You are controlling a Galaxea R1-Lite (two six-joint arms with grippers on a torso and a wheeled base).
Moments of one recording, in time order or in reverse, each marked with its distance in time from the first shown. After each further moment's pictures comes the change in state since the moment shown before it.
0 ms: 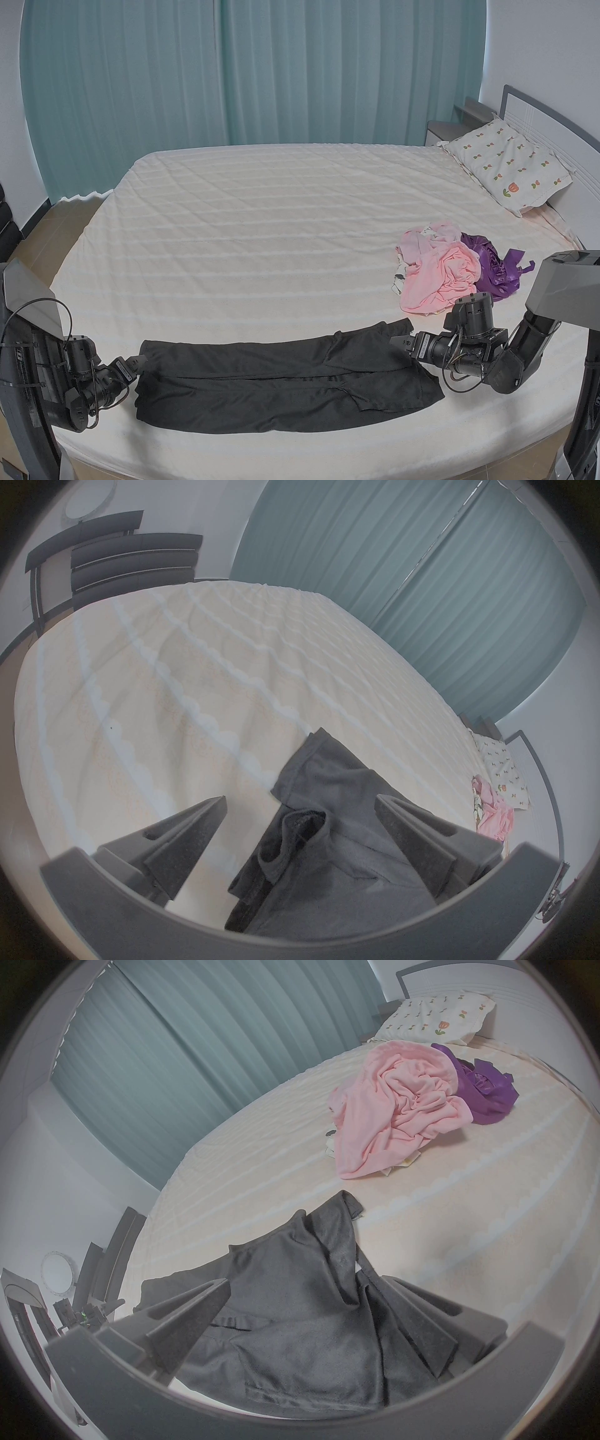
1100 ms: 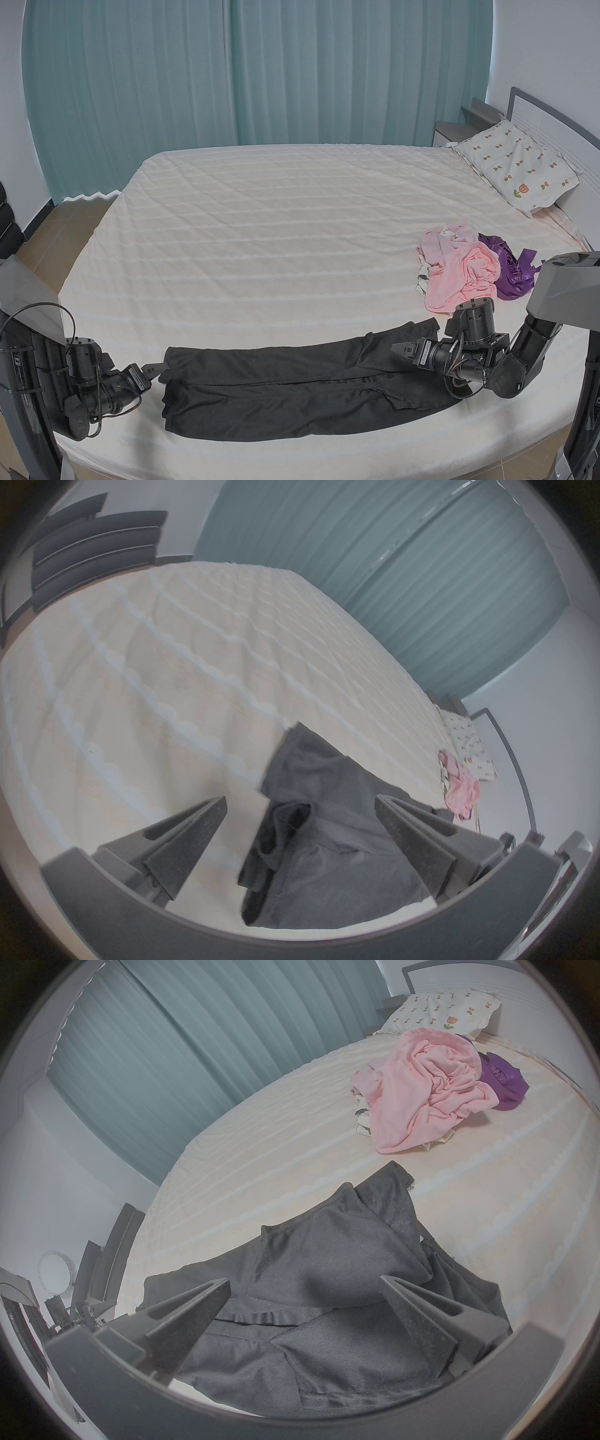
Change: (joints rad) left arm -0.086 -0.073 0.079 0.000 -0.139 -0.014; right arm 0.007 -0.005 0.039 -0.005 -0.001 0.003
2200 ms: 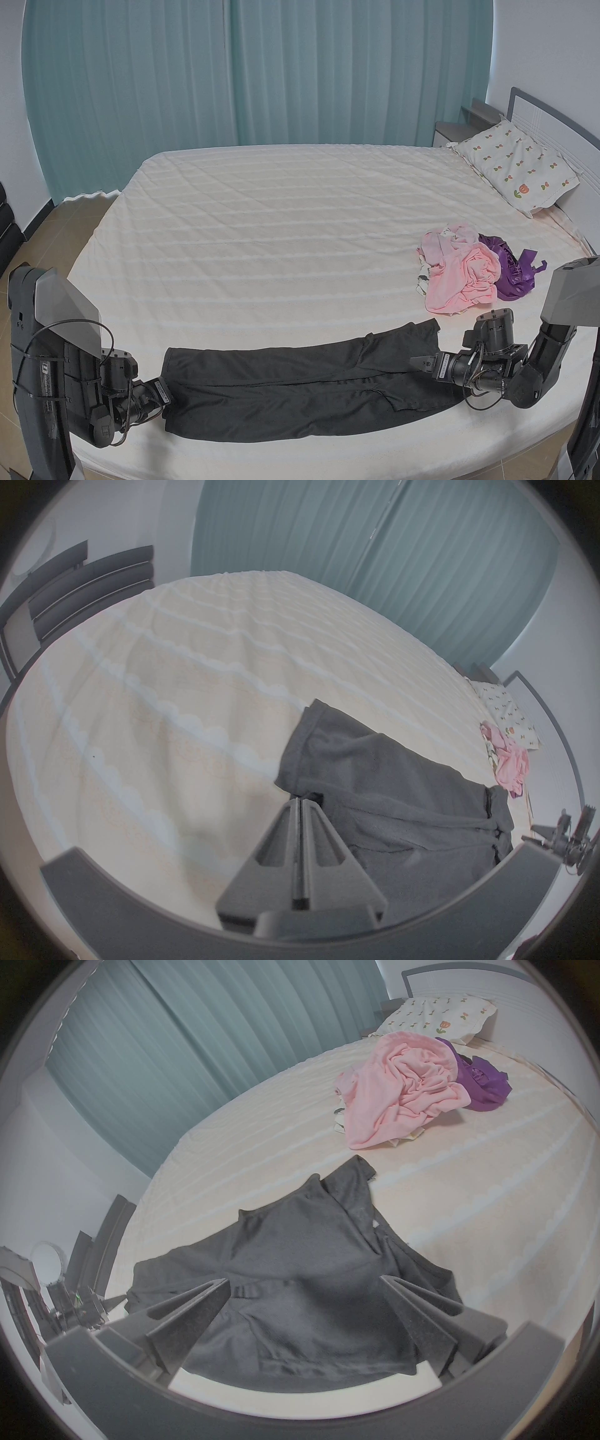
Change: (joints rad) left arm -0.189 0.133 -0.057 0.000 0.284 0.076; right arm -0.056 -0.035 0.158 -0.087 0.013 -0.066
